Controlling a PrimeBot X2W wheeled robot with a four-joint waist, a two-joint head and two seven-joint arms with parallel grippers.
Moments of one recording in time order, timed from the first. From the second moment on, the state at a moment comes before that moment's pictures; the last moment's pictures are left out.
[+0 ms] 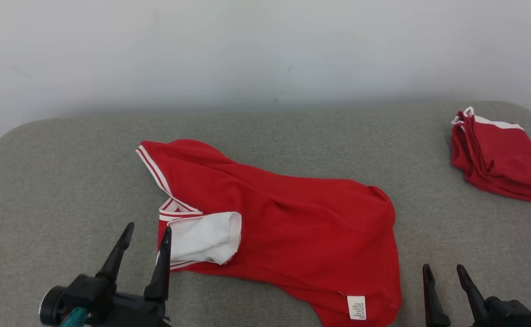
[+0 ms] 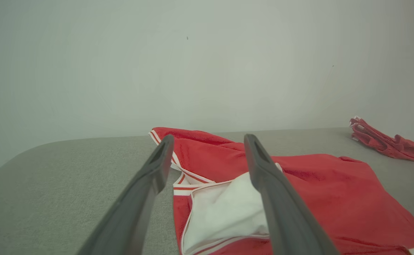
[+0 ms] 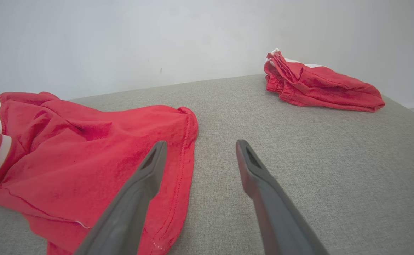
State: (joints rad) left arm -0.09 0.19 -0.14 0.15 -0.30 -0.13 -0.26; right arm 0.05 -0.05 -0.06 0.23 0.16 0.13 -0.20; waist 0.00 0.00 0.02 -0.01
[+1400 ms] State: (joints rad) left arm -0.18 0.22 -0.24 0.32 -0.46 -0.05 -0.26; right arm 0.03 -0.05 -0.07 0.28 0.18 0.13 -0.25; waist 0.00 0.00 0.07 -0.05
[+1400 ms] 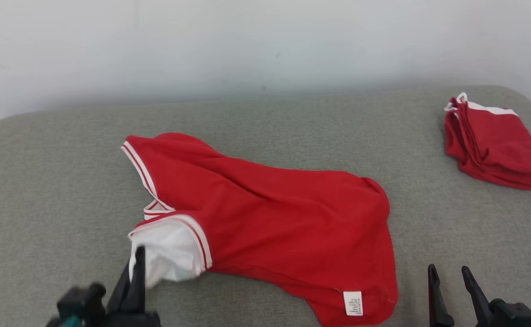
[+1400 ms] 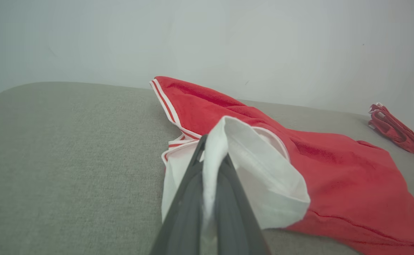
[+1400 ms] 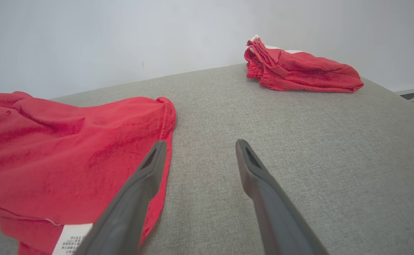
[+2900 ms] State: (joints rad) left arm -0.10 0.24 -0.04 0.40 -0.37 -0.11 -0.26; right arm 0.06 -0.05 -0.07 0.26 0.17 0.13 -0.22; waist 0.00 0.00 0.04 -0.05
